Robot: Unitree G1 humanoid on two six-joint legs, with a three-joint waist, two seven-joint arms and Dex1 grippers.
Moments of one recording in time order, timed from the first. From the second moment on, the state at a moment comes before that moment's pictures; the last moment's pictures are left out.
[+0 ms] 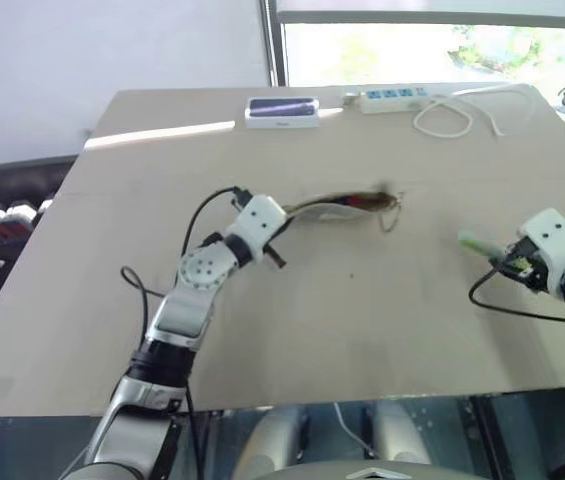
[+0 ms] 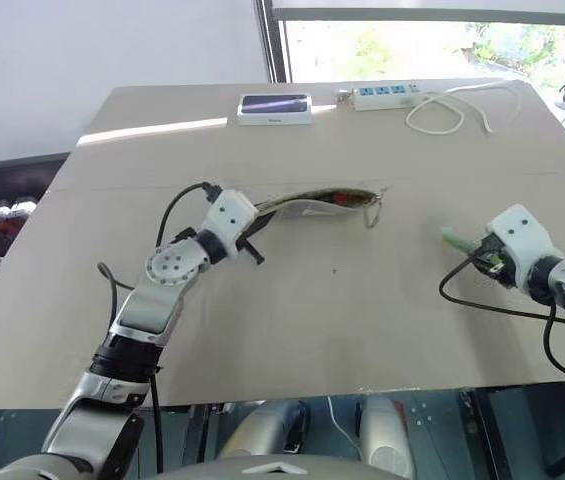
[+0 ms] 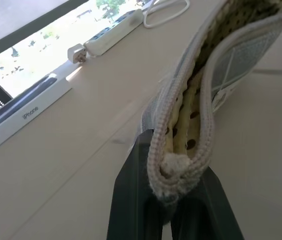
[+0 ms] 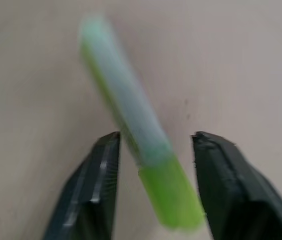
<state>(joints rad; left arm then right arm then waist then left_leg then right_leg) -0.42 0.42 -0.14 0.05 0.02 0.07 -0.53 -0.15 -0.97 -0.12 -0.20 0.32 0.68 0.57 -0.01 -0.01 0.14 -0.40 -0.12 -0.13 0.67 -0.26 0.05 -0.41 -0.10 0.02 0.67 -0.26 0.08</state>
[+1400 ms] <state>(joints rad) -0.39 0.32 -0.20 -0.14 -0.05 0.24 -0.62 -0.53 -0.60 0.16 -0.27 0.27 0.54 0.74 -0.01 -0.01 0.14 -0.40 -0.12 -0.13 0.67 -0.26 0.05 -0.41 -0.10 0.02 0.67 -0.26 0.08</state>
